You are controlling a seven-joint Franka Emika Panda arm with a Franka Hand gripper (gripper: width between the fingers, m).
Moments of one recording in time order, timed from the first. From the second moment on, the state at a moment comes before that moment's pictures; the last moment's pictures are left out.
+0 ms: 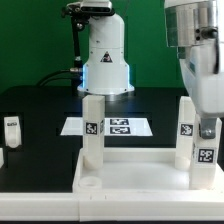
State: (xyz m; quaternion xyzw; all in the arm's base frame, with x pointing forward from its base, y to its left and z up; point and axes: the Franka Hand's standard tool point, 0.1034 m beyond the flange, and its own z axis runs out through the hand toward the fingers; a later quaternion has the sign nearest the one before) arm 0.639 0.108 0.109 -0.62 0.78 0.02 0.08
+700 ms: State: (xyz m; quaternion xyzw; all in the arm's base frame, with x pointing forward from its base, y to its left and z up) arm 0.654 0.074 0.148 -0.65 0.75 -0.01 0.10
